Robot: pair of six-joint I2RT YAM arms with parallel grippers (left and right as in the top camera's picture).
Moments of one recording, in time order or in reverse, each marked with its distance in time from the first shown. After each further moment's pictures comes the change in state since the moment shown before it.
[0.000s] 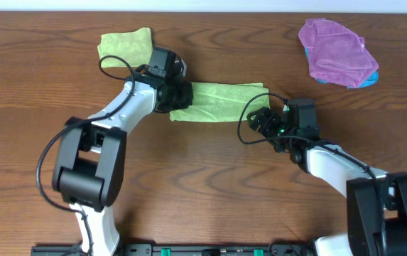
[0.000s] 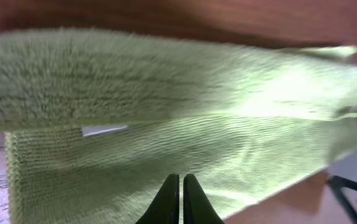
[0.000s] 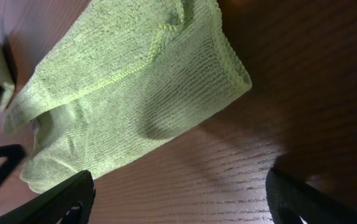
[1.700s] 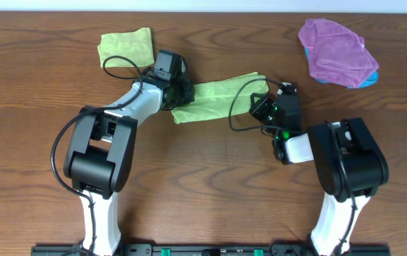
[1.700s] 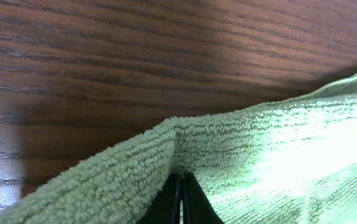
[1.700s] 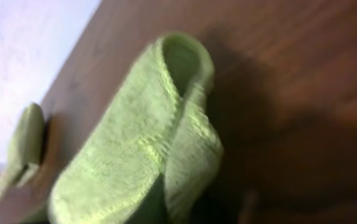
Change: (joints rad) left arm -0.011 0.131 0.010 0.164 -0.112 -0.058; right arm 0.030 0.453 0.050 0.789 0.165 0.008
